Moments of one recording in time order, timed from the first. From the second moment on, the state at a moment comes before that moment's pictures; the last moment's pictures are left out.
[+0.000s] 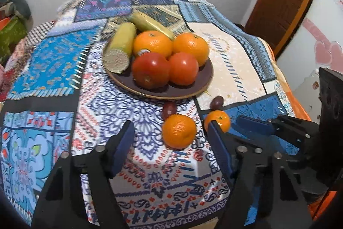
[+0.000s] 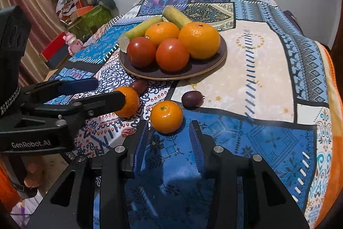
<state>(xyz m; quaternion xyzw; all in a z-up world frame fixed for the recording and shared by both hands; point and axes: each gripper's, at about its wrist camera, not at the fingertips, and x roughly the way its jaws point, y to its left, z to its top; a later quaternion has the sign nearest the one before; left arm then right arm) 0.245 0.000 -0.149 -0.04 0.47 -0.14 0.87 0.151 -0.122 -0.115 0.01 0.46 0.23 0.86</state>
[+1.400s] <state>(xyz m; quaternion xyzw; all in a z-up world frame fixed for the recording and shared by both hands) 0.262 0.026 -0.096 -0.07 0.42 -0.12 0.90 0.176 -0.115 -0.062 0.00 0.39 0.23 0.89</state>
